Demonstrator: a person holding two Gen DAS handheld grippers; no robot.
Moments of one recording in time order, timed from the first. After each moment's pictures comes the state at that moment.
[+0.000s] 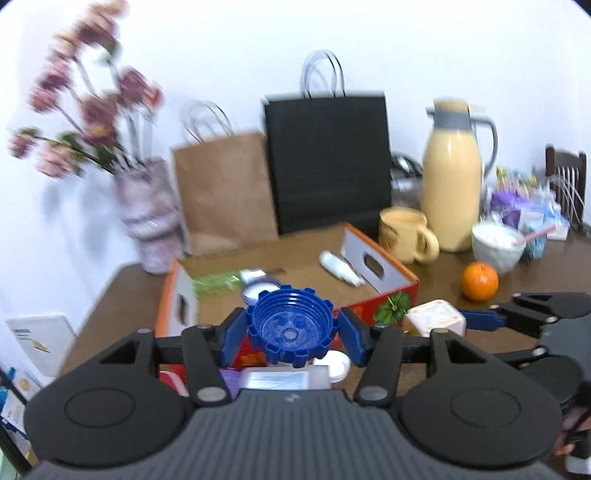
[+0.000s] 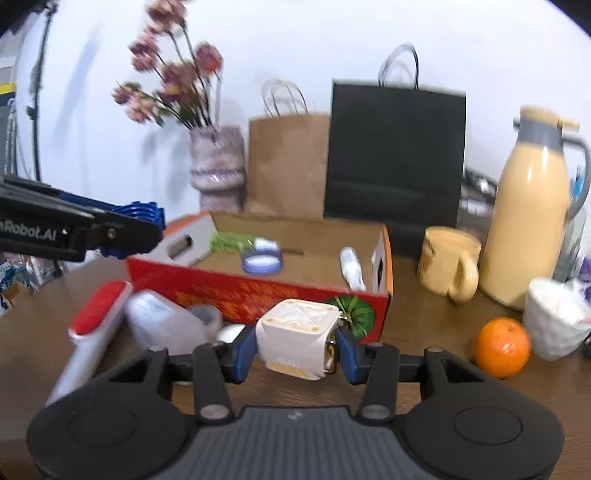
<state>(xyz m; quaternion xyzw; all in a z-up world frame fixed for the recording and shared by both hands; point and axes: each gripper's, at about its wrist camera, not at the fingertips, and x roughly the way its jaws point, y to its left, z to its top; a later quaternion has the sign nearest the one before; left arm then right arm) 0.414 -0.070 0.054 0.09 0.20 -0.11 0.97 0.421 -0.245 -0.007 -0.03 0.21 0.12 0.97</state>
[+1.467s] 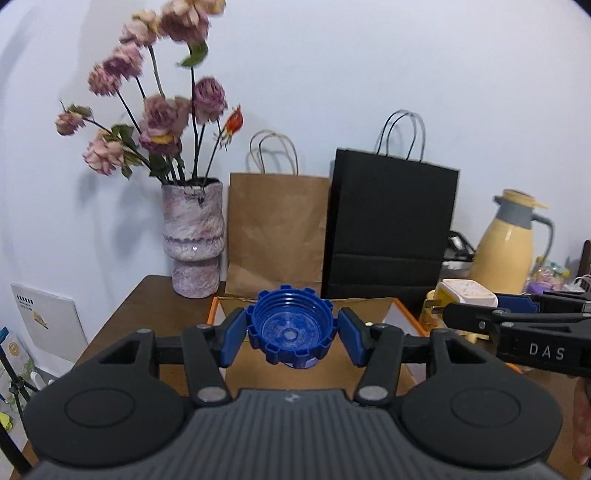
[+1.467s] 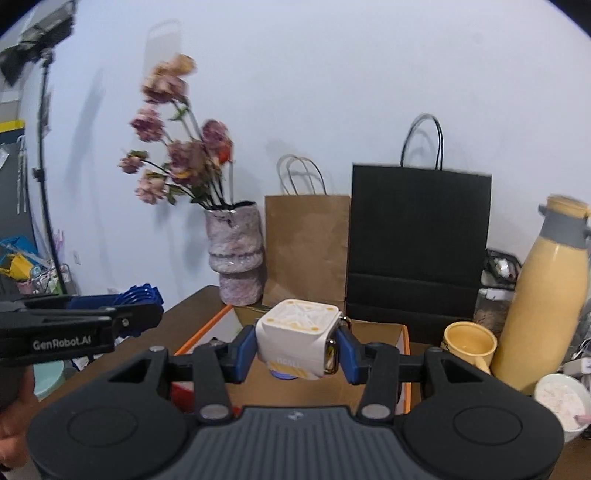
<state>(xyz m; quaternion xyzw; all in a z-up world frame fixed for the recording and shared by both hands) 0.492 -0.025 0.099 -0.02 0.19 -0.07 0.98 0.506 -0.228 0.106 0.01 0.19 0.14 0.97</state>
